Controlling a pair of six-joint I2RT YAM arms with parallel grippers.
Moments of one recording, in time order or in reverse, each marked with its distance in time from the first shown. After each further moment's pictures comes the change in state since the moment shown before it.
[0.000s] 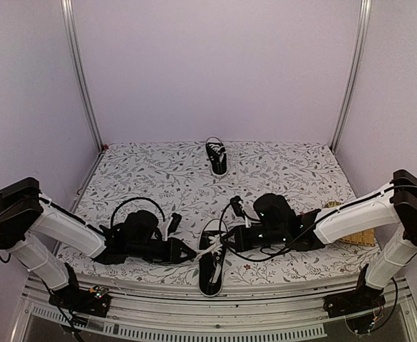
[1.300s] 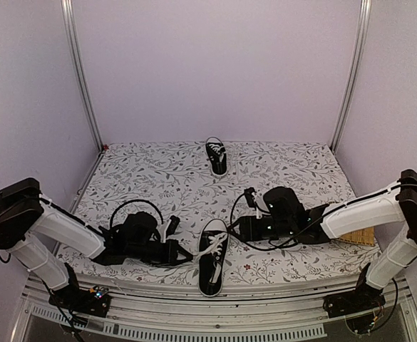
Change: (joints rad) left arm 0.013 0.000 -0.026 -0.012 0.011 -0.009; right arm -0.098 -0.035 -0.032 -0.039 0.070 -0.023
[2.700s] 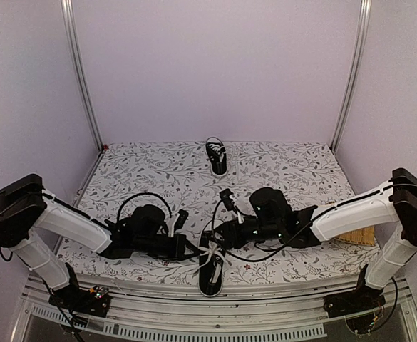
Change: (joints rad) left arm 0.001 0.038 0.114 -0.059 0.026 0.050; right arm 0.105 0.029 0.080 0.081 -0.098 -0.129
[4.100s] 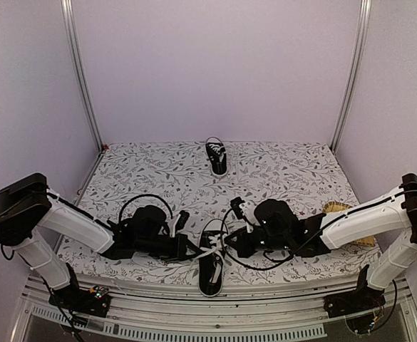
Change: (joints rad) left arm 0.000 0.031 0.002 0.041 0.016 -0.042; right arm 0.071 -0.074 -0.077 -0.106 0.248 -0.012
